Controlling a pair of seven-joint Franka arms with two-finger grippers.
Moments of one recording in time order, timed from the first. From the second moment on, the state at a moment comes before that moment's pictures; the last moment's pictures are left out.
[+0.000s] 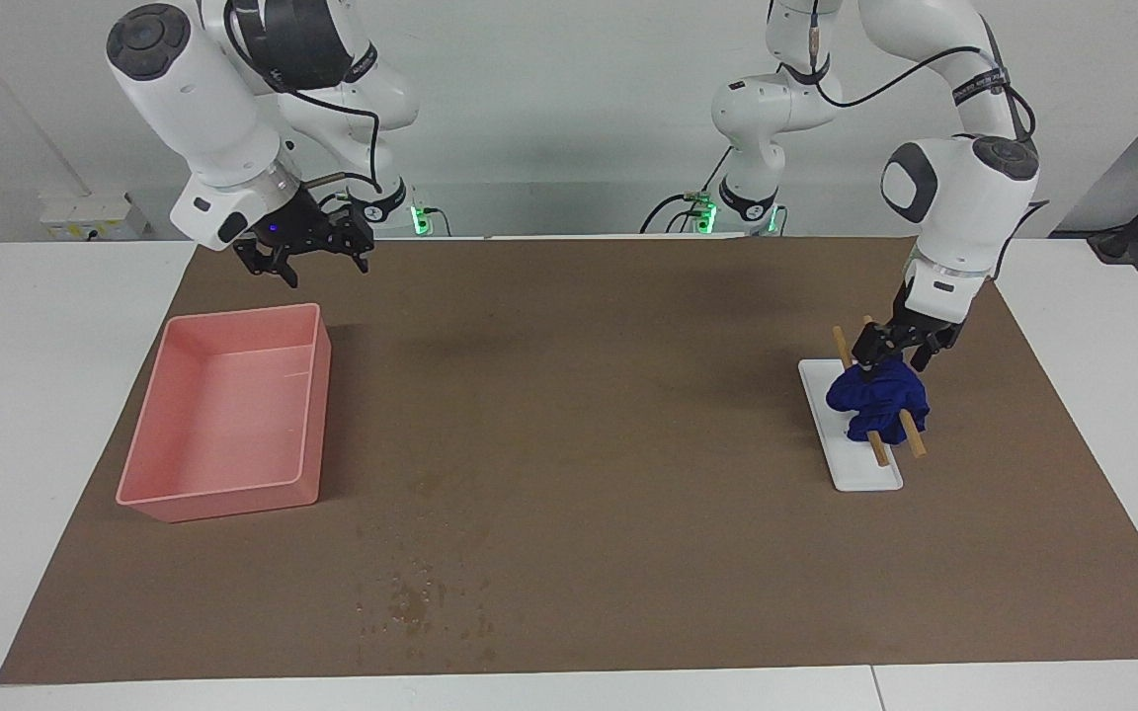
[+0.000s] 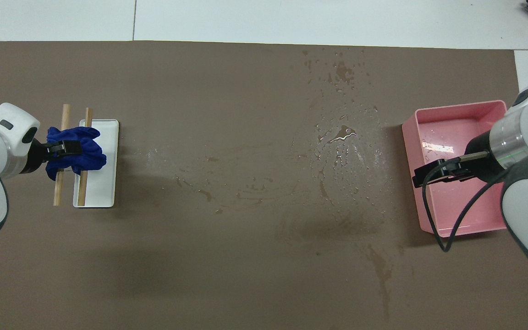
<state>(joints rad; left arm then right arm) 0.12 -0.02 -0.10 -2.16 -0.03 2.34 -0.11 0.08 -0.03 0.01 -1.73 0.15 1.55 -0.02</state>
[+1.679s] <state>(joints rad) 0.08 -0.07 -0.16 -1.93 -0.39 2.12 -0.92 0.15 -0.05 0.01 -1.86 0.61 1.77 0.68</state>
